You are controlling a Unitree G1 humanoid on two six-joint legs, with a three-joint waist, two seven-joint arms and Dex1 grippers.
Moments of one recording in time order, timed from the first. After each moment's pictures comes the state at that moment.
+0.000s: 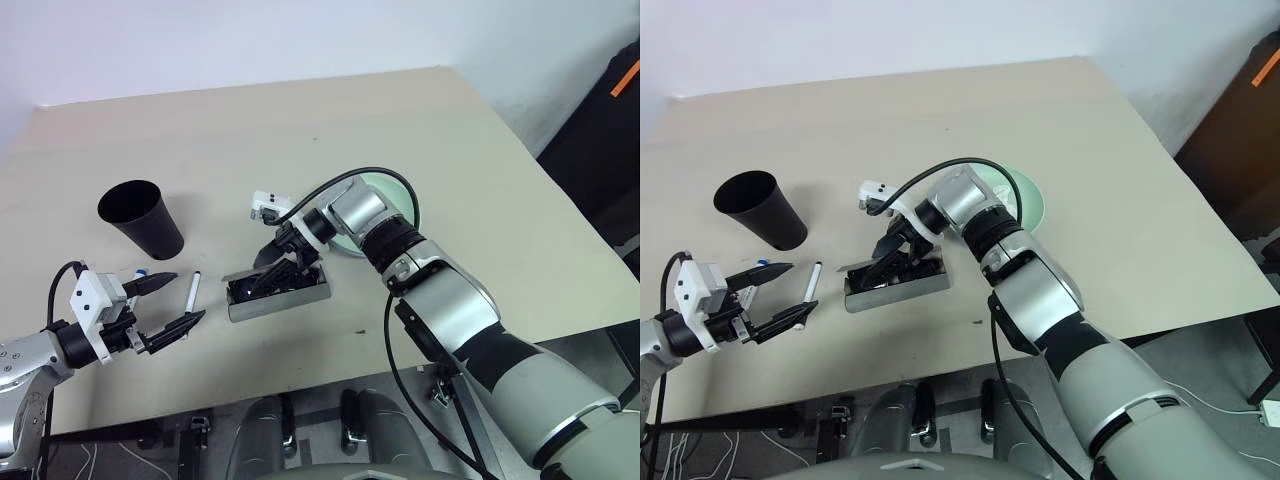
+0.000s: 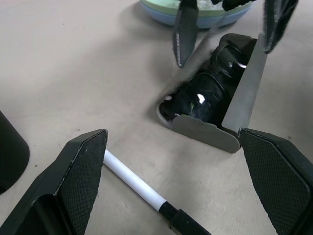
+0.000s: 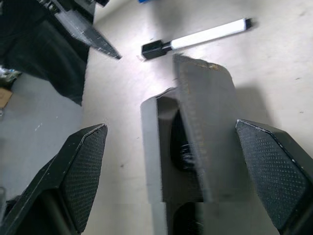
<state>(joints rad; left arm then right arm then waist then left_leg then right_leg) 0.22 0.74 0.43 -0.20 -0.51 0.15 -1.07 -1.28 0.03 0.35 0.93 -0.08 0.69 1.54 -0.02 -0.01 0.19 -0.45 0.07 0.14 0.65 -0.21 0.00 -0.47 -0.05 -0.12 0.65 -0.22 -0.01</state>
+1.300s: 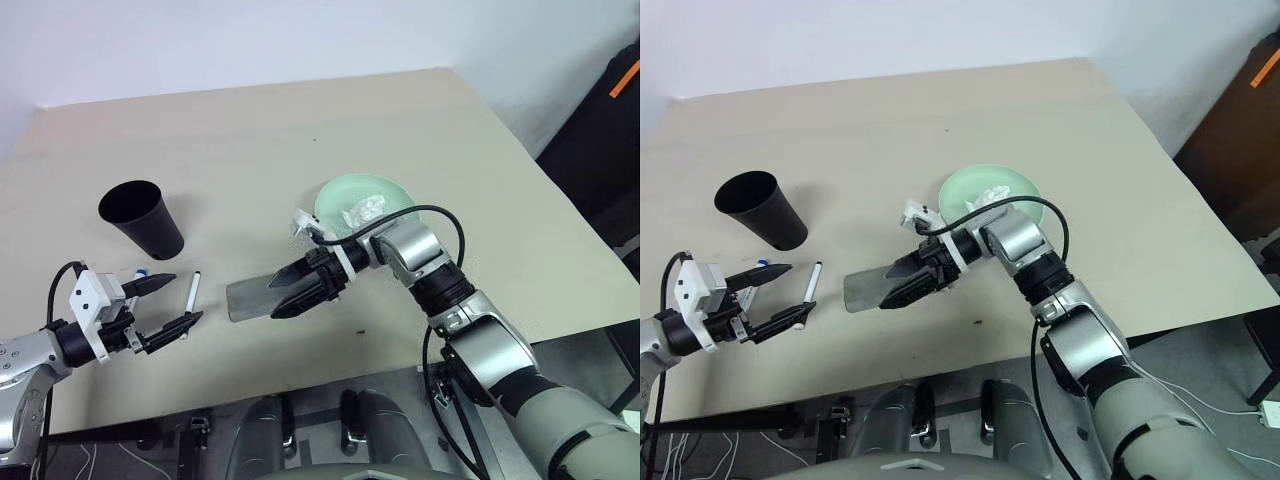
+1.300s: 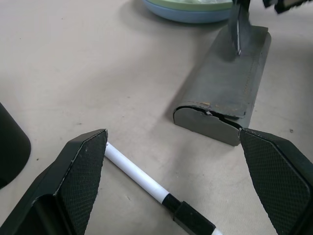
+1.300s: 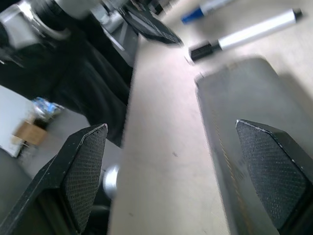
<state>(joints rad) 0.20 0.76 0.42 -0.15 -0.51 0.14 -1.09 -0.93 -0.18 0.40 0.41 0.22 0.81 1.45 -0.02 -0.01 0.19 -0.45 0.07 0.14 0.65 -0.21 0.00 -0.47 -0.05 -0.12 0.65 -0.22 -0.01</state>
